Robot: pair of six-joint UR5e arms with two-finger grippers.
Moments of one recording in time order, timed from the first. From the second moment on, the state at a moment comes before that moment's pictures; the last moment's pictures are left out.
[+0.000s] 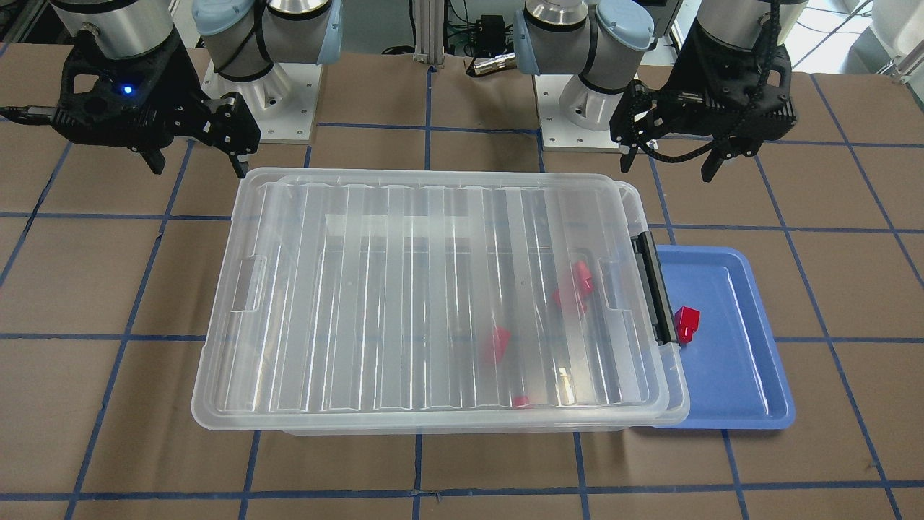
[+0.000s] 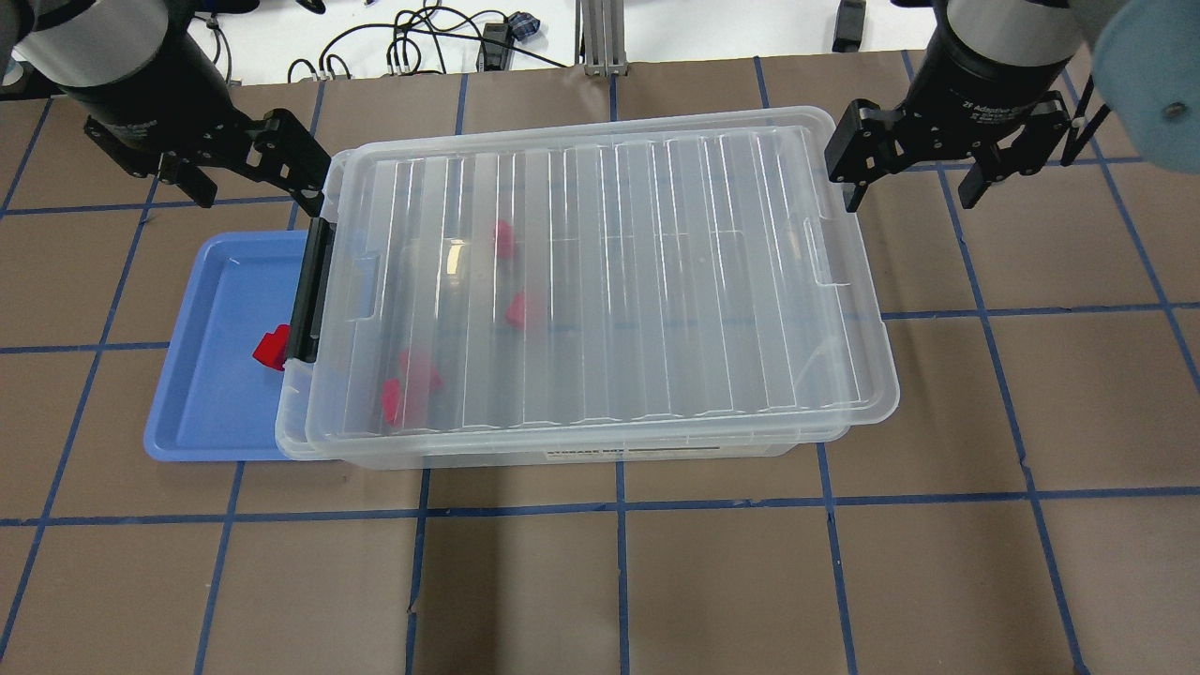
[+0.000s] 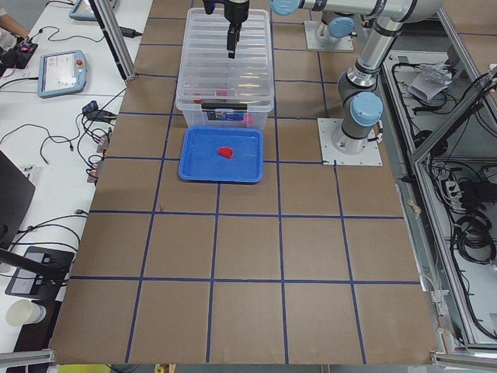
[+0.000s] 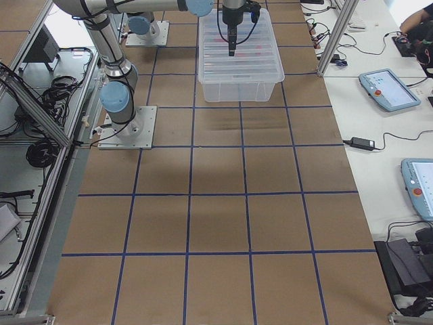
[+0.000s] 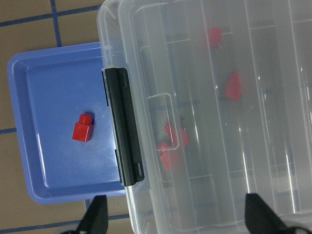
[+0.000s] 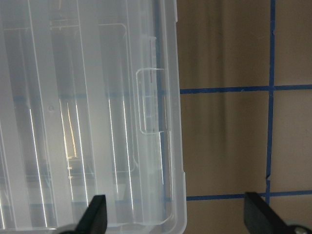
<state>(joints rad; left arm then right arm) -1.51 -1.52 -1.53 -1.58 1.58 0.19 1.57 -1.60 1.55 -1.55 -1.59 0.02</state>
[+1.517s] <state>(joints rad) -1.17 -1.64 -1.58 -1.58 1.48 0.63 1.57 -1.47 1.56 -1.57 -1.59 0.02</state>
